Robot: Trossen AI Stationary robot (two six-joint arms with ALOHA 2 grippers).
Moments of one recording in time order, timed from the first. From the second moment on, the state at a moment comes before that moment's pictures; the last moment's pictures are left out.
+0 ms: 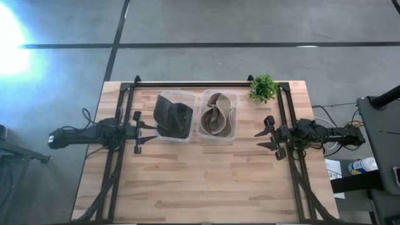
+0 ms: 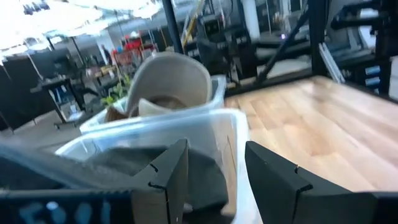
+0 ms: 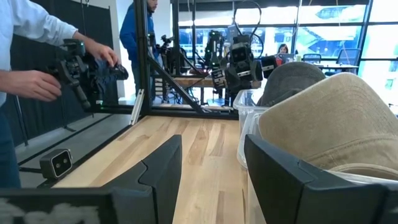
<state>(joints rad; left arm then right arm) 0.03 0.00 0.05 -0.07 -0.01 0.26 0.04 0.00 0.01 0.08 -0.16 0.05</state>
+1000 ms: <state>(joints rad) 0.02 0.00 0.01 0.01 0.00 0.25 0.04 0.00 0.01 0.08 -0.16 0.05</state>
